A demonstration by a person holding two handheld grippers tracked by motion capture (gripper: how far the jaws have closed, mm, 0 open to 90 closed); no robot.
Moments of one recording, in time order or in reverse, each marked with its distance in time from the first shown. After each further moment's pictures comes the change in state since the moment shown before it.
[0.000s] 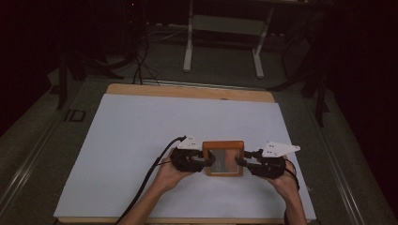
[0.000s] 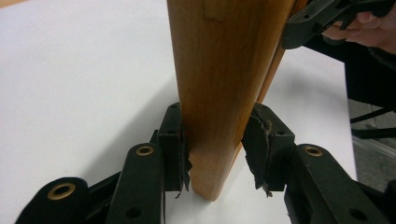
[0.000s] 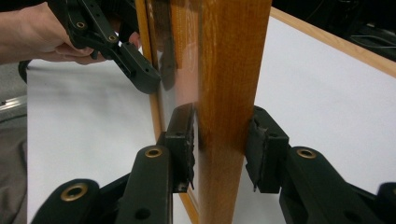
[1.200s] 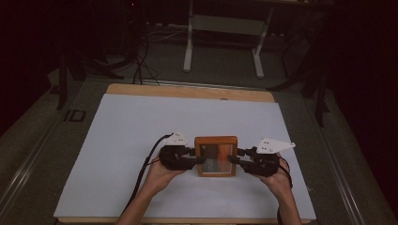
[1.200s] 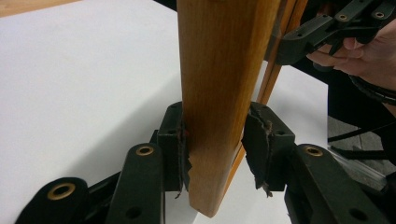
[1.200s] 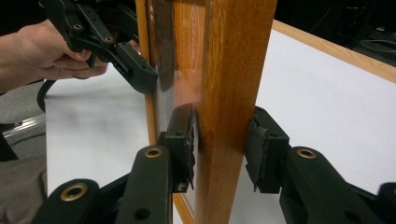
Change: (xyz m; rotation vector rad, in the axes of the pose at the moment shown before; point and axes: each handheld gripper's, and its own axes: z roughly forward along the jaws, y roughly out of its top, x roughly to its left) left arm 0.003 0.000 -0.038 -0.048 0.010 -0.076; right arm 0.012 0.020 0.012 -0.046 0.028 0.045
